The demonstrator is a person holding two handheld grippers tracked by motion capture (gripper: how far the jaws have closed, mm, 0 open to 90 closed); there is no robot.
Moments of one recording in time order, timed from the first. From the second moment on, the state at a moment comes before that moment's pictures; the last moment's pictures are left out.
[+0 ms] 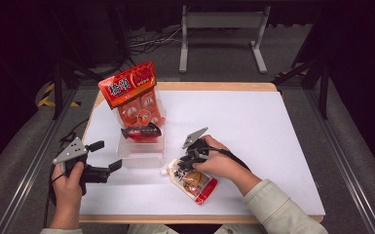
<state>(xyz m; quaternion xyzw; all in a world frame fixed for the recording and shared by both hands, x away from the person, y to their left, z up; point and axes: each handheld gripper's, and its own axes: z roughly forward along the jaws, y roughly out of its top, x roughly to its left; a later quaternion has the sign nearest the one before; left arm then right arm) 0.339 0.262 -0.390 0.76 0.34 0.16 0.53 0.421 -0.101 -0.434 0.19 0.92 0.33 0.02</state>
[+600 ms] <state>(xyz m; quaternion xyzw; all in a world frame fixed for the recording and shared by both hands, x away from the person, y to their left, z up) 0.339 0.262 -0.389 0.75 0.34 0.16 0.54 0.407 -0.118 -0.397 0.17 0.91 0.39 0.01</state>
